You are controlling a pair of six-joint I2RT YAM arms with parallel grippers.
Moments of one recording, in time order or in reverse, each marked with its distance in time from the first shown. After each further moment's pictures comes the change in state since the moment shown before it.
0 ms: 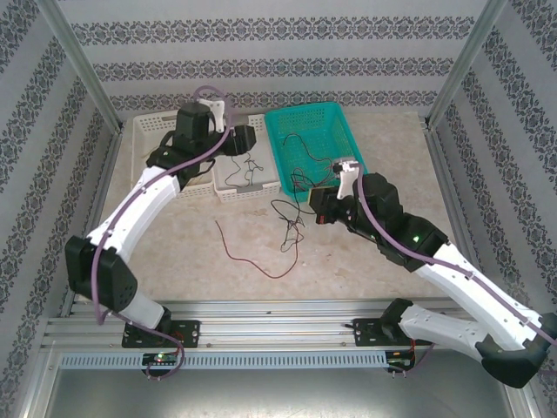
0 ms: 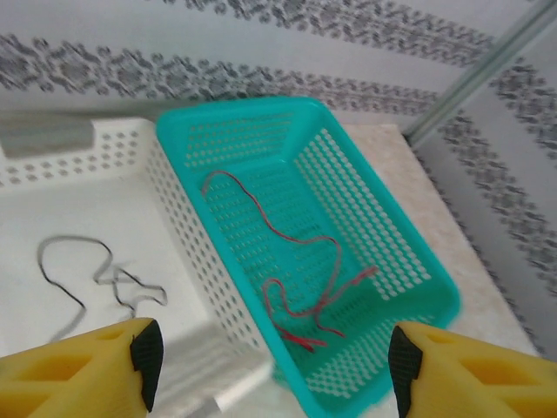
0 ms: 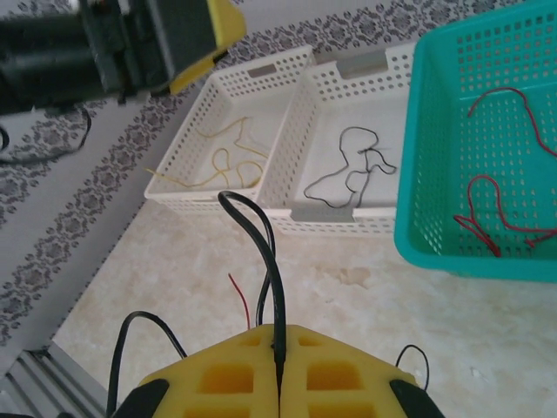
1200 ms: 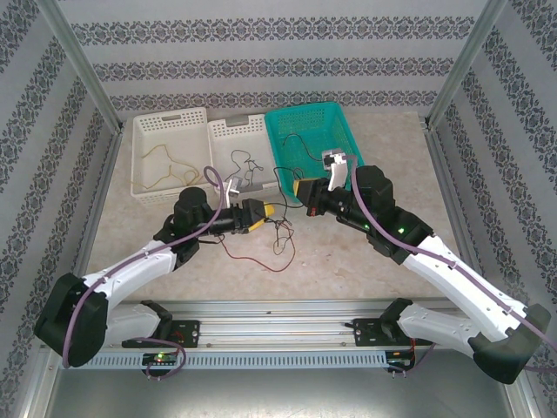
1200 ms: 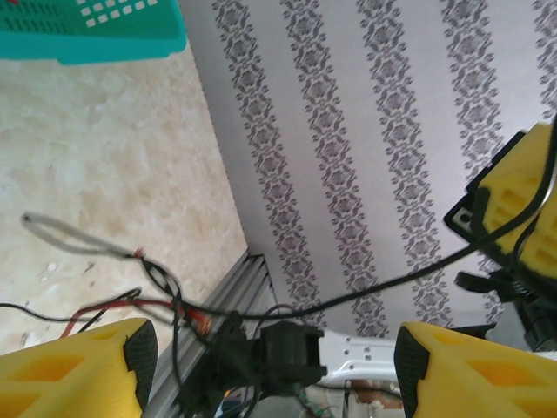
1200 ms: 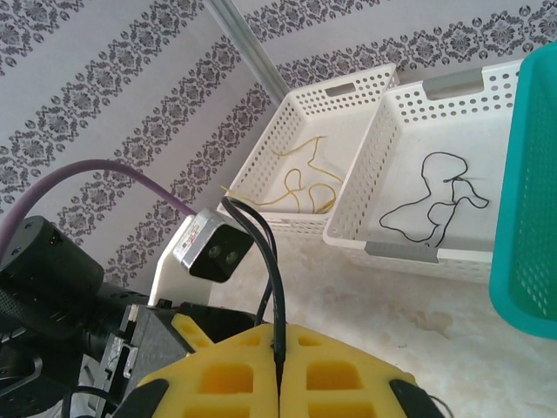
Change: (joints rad) left arm -0.168 -0.339 -0.845 0.773 0.529 -0.708; right arm -0.065 0.055 -0.077 0.255 -0.208 0.008
